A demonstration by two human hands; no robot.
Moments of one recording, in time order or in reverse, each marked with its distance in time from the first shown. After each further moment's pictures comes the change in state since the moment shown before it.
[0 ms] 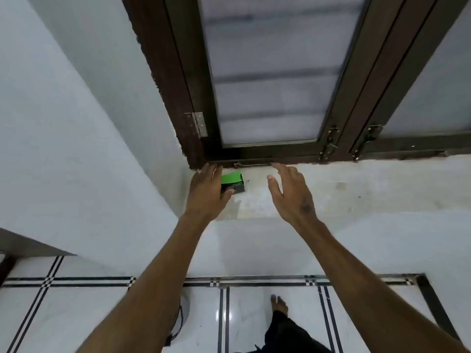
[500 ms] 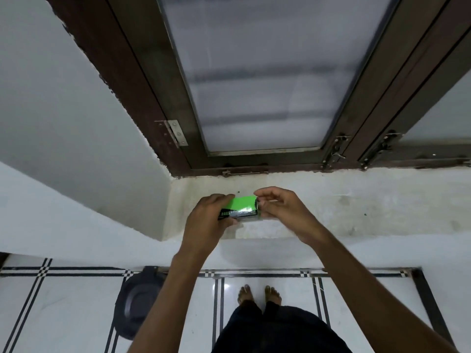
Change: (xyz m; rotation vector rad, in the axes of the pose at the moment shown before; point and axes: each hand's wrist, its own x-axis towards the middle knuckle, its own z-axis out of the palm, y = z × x) left_hand 0.009 0.036 0.011 -0.374 -0.114 -0.064; right_hand 0.048 0.050 0.015 0.852 -0.520 0.435
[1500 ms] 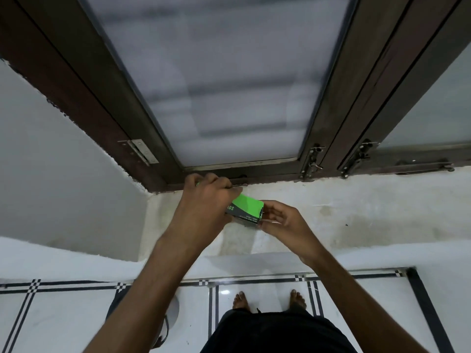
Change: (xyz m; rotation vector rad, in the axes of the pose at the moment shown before) left_hand 0.053 0.081 -0.042 0.568 -0.002 0.340; right_hand -0.019 0.006 -0.043 0.007 0.026 -0.051
